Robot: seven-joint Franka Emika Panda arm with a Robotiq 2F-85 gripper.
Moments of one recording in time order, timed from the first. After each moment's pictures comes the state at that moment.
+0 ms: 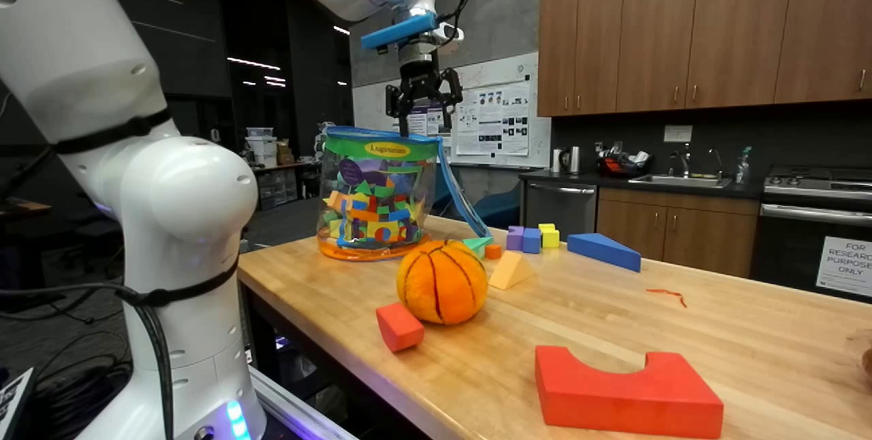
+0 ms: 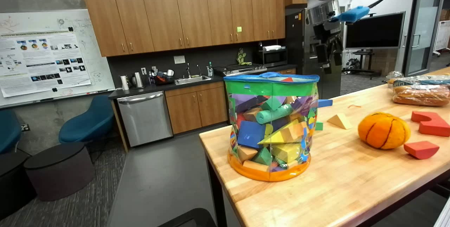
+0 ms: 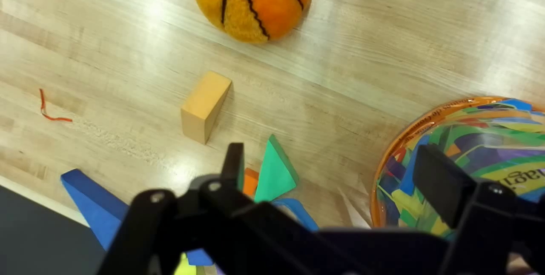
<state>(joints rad) -0.05 -0.41 -0.03 -2.18 -0.21 1.66 -0.19</state>
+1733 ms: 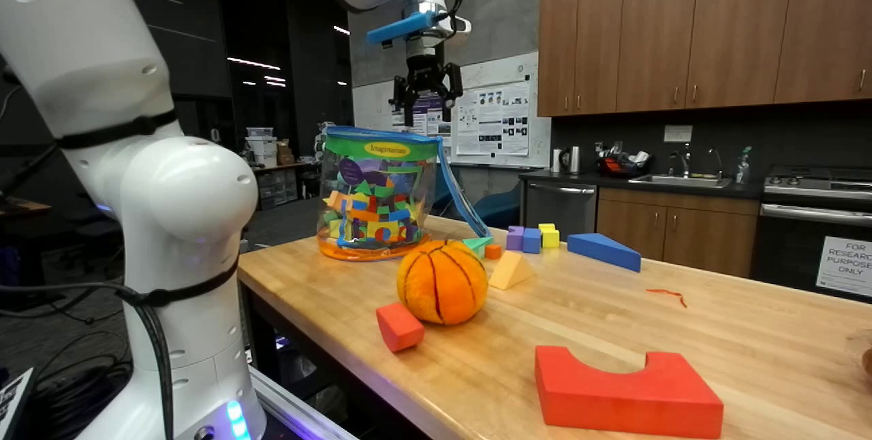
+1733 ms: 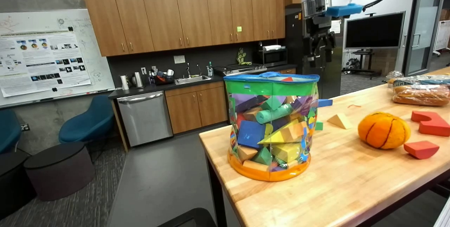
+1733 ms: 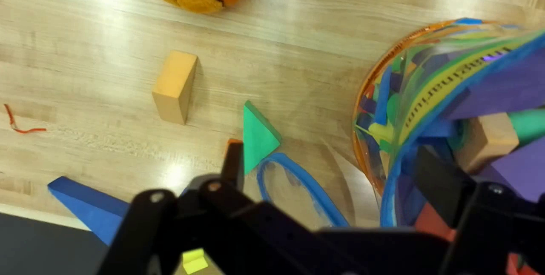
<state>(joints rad) -0.05 -0.33 -0.05 -2.06 -0.09 1.66 -0.05</state>
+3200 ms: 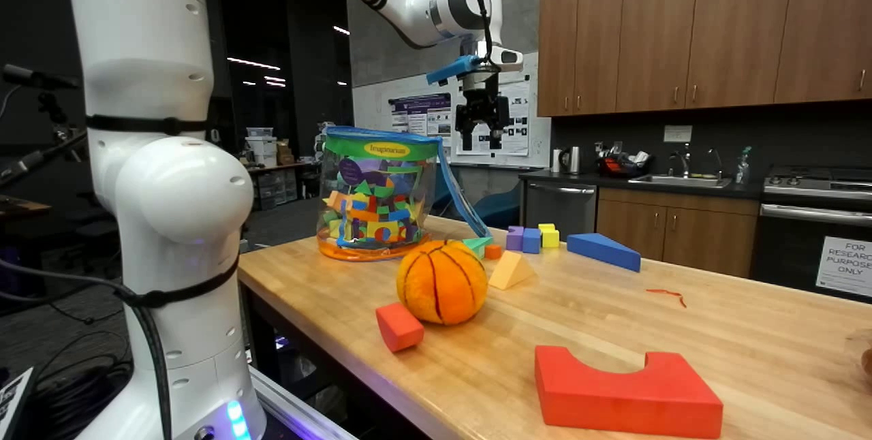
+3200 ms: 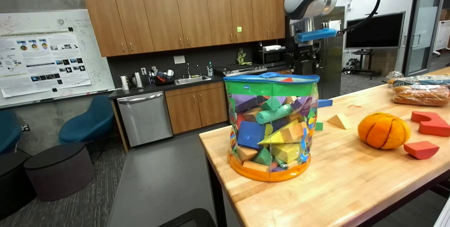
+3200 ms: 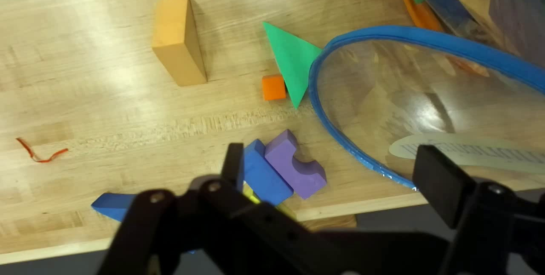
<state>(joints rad) -0.11 0.01 -0.10 -1.83 -0.05 1.80 0.23</state>
